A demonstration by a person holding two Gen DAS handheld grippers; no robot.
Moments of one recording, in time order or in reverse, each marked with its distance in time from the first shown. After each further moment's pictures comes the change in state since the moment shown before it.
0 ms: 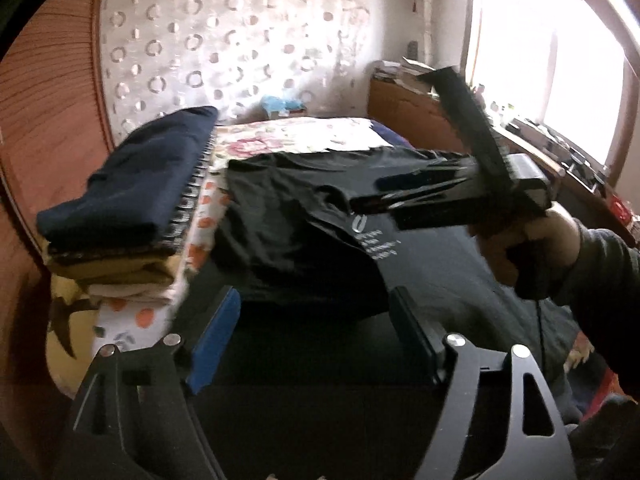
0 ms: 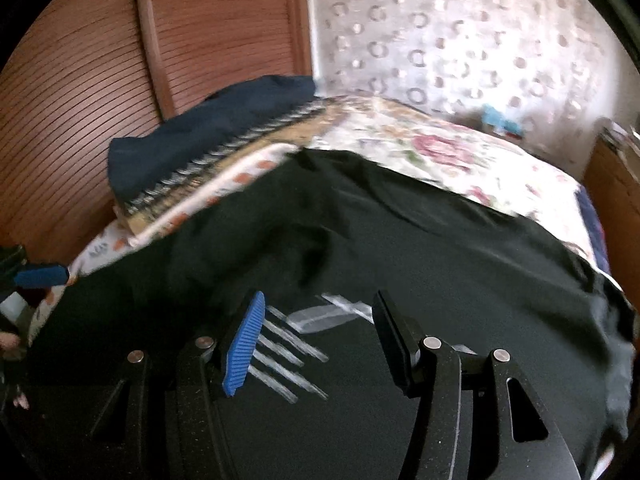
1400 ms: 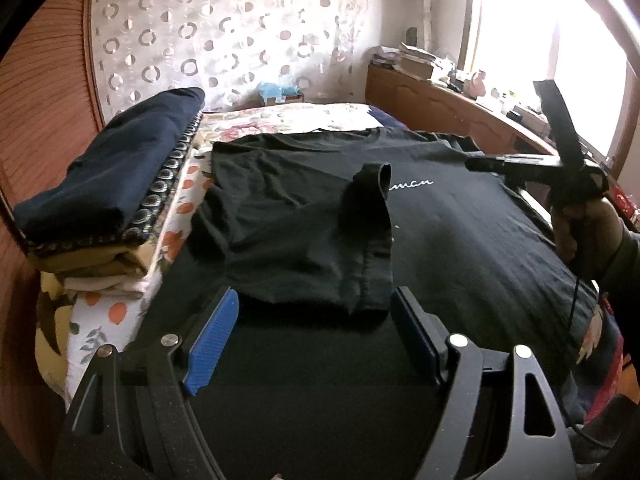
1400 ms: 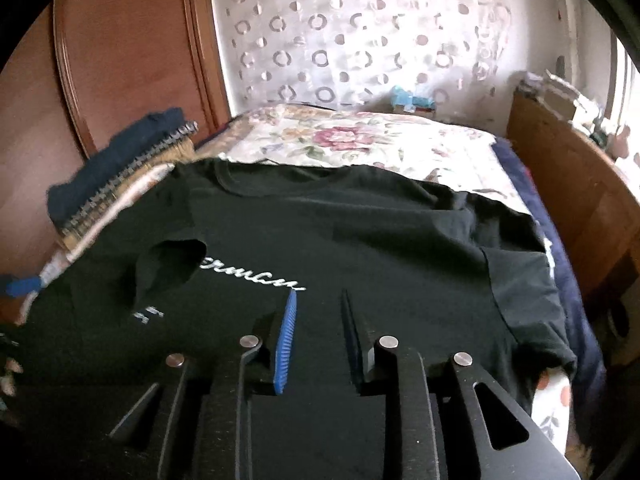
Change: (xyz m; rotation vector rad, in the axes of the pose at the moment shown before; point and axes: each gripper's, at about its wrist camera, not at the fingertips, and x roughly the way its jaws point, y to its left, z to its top) left arm 0.034 -0.016 -0.005 0.013 0.058 -0.010; right arm -0.073 -0.047 -0.079 0.242 -0.081 -0.204
